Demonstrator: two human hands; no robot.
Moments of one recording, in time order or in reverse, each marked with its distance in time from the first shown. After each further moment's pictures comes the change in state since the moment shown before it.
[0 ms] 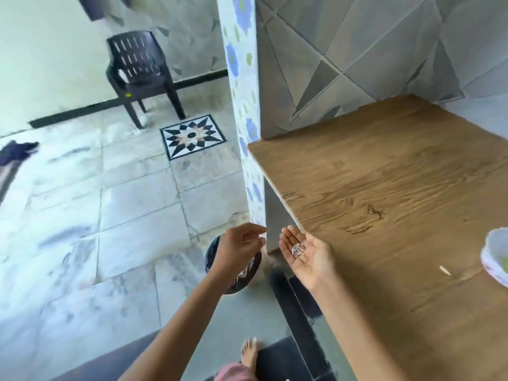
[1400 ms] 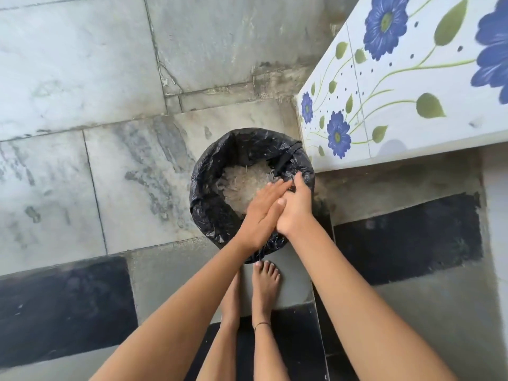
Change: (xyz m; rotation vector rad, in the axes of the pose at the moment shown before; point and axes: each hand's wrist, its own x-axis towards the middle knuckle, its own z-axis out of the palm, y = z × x) left_hand 0.285 -0.586 0.107 -0.177 -0.252 -0.274; right_hand 0.614 0.264 -0.172 -0.367 0.353 0.493
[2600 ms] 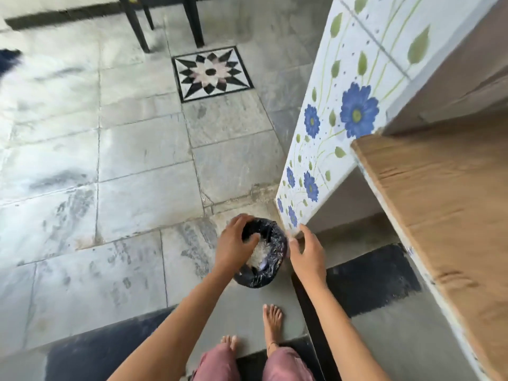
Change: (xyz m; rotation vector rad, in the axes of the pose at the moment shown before) left_hand -0.231 0.362 -0.094 0.444 0.345 0.048; right_hand -0.412 0.008 0.043 -1.199 0.402 -1.111
